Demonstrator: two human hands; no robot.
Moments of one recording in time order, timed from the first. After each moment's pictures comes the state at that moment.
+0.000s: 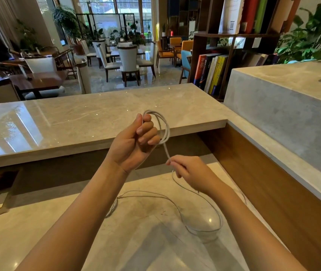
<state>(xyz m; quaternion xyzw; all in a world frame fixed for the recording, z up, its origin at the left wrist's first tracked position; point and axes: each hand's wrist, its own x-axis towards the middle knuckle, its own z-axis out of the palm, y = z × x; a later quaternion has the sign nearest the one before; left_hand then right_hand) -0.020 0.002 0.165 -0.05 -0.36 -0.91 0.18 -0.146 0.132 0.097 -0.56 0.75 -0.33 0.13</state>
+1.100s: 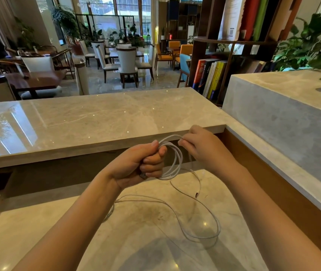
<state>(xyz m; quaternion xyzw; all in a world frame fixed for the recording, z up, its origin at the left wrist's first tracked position) -0.012 -0.005 0.148 -0.10 -0.46 -0.88 -0.05 -0.164 0.133 0.168 -0.57 0.79 -0.22 -0.06</state>
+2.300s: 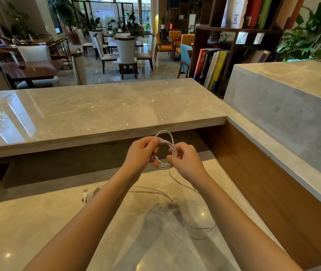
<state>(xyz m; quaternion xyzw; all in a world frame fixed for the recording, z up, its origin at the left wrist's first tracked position) -0.039 0.000 0.105 0.23 -0.72 -0.60 0.27 -0.134 0.106 0.101 -0.35 0.80 -0.45 0.19</state>
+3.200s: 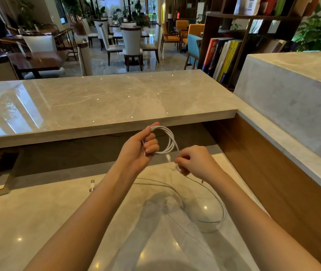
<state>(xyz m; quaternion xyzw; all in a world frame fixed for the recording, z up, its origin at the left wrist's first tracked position) -0.028 -0.014 0.105 0.15 -0.26 -0.93 0.23 -0.141 0.111 0.097 -0.46 0.83 -0.26 0.19</state>
